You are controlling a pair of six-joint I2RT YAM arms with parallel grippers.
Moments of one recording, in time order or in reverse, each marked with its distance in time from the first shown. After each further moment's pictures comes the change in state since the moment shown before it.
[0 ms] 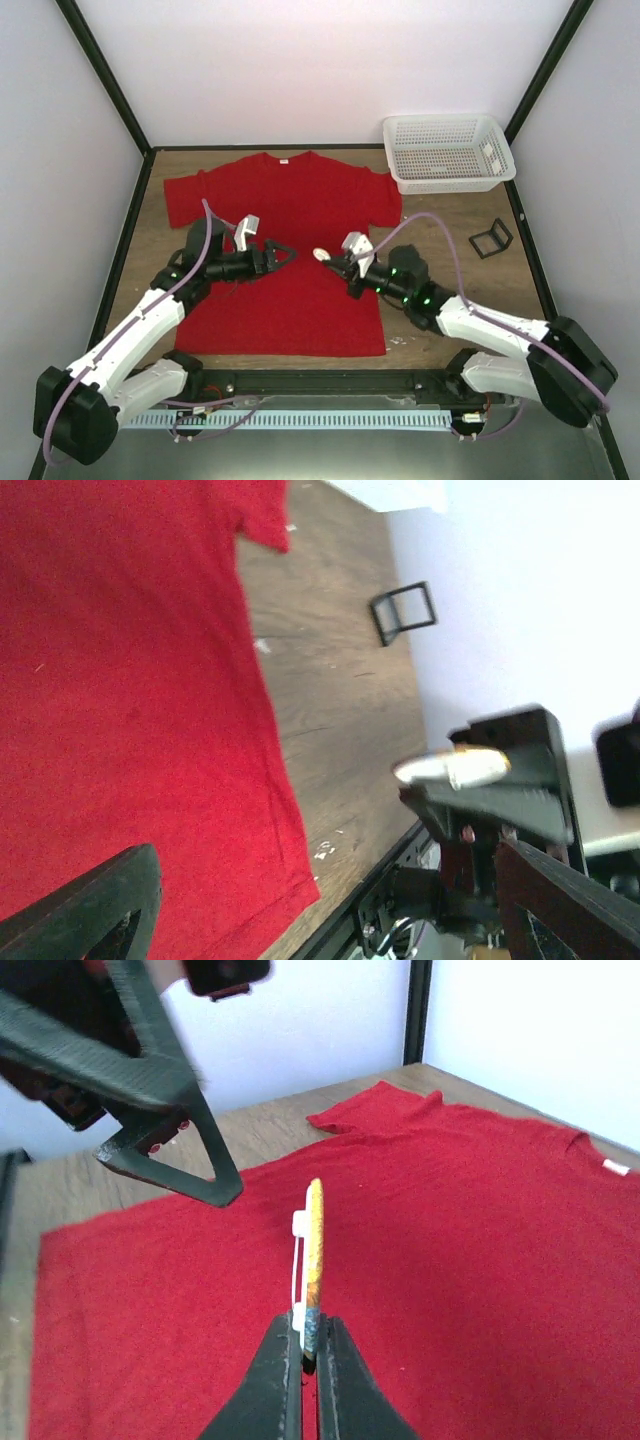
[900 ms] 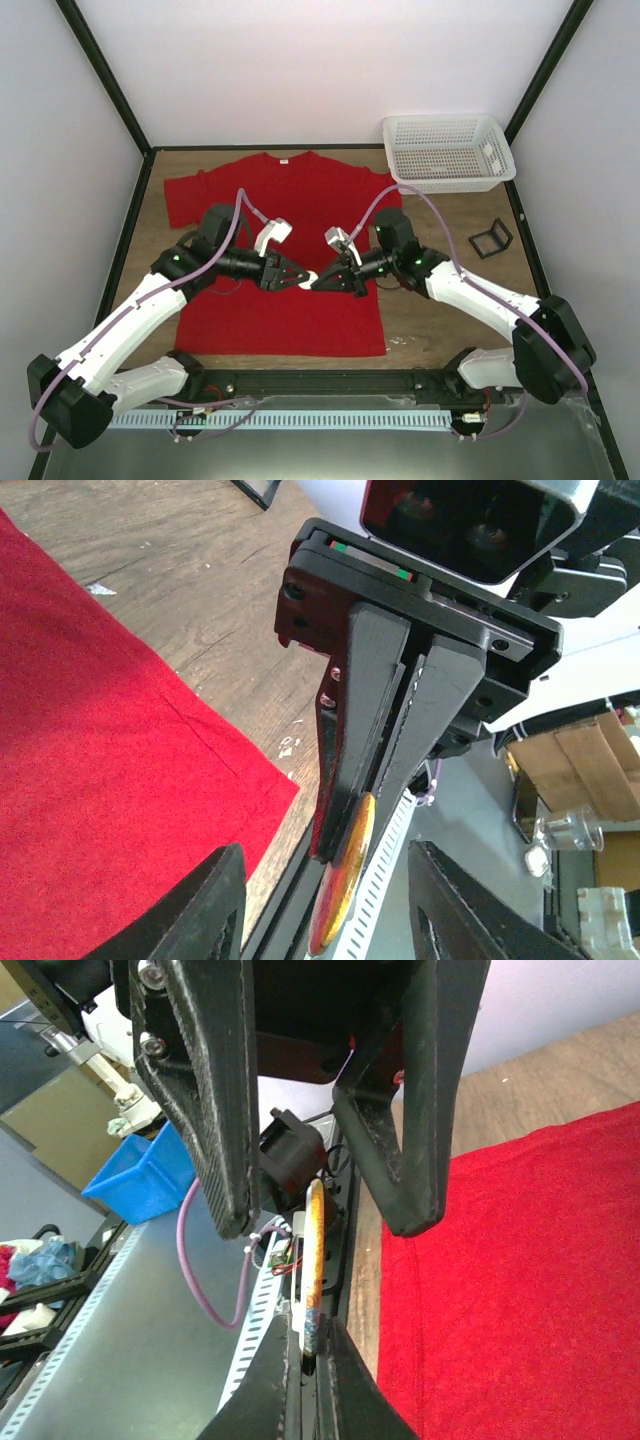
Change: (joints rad) left arm -0.149 0.075 0.293 -0.328 0.171 0.535; right arm -0.159 0.135 0.351 -0.498 -0.870 0.115
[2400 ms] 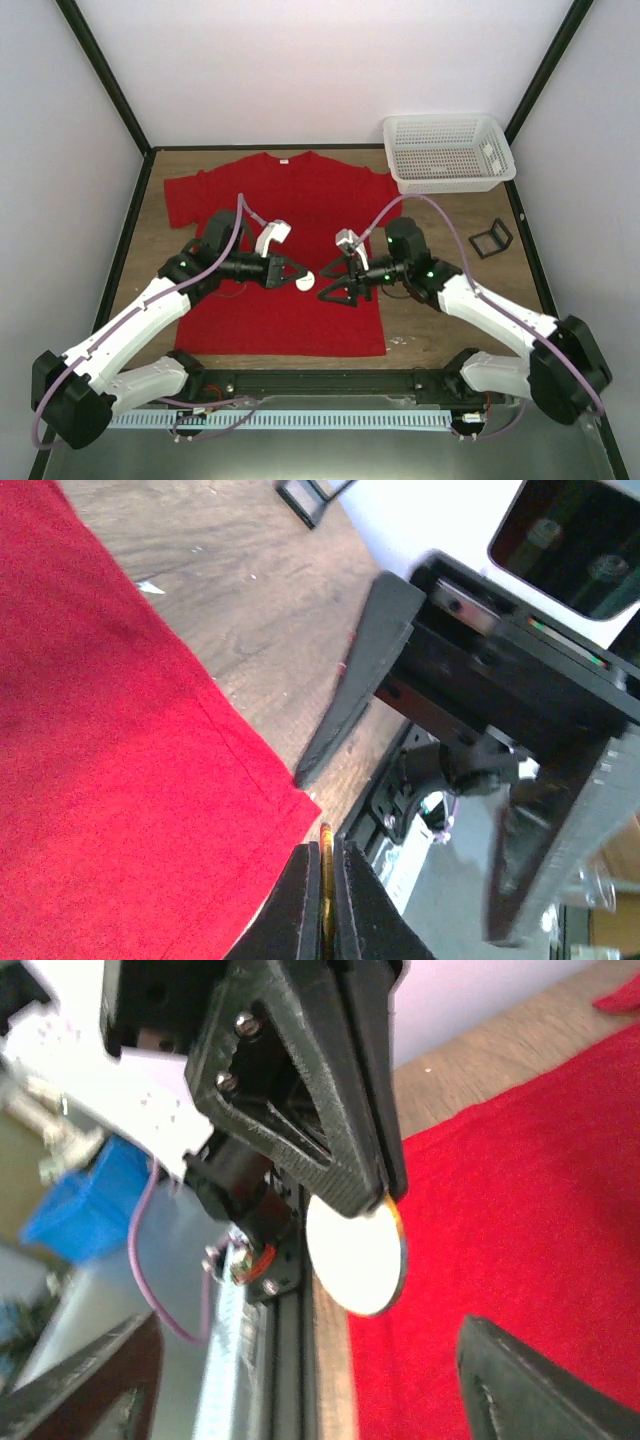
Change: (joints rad) left arm -0.005 0.009 -0.081 0.114 -0.048 -0.097; right arm 0.000 -0.069 -0.057 -0.011 0.109 0.074
